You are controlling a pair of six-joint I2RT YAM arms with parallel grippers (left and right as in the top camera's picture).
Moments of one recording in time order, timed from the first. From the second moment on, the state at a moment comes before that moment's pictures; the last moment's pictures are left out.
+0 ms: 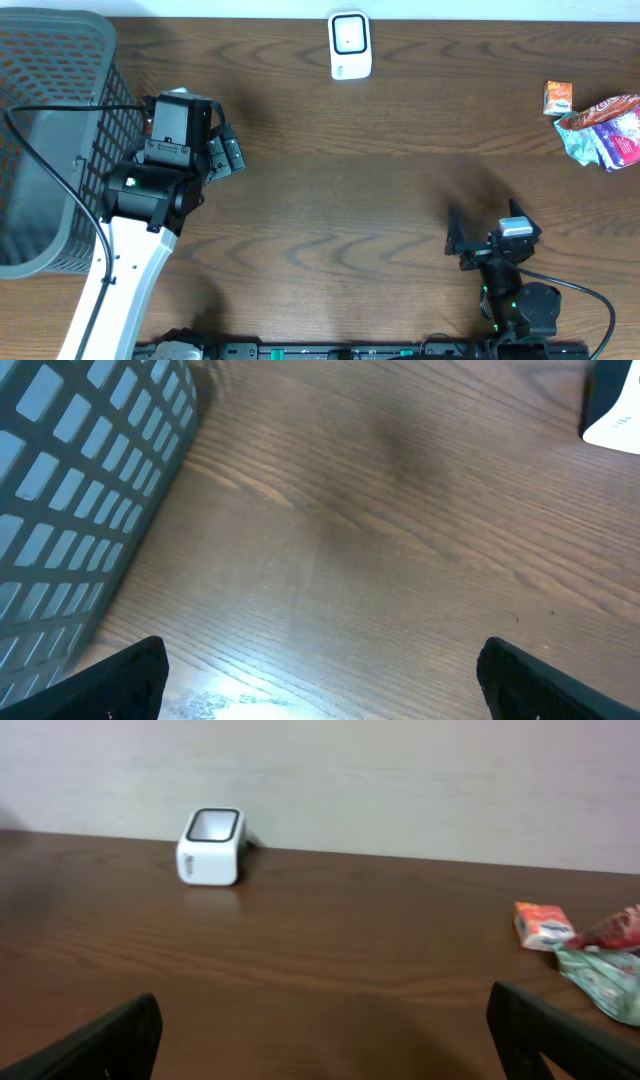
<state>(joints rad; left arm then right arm) -0.21 1.24 1.25 -0.98 -0.25 -0.46 0.02 0.01 0.01 -0.07 -0.09 -0.03</state>
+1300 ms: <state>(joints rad) -0.21 1.24 1.25 -0.98 -0.25 -0.46 0.01 0.01 0.01 -0.07 -0.06 -0.01</state>
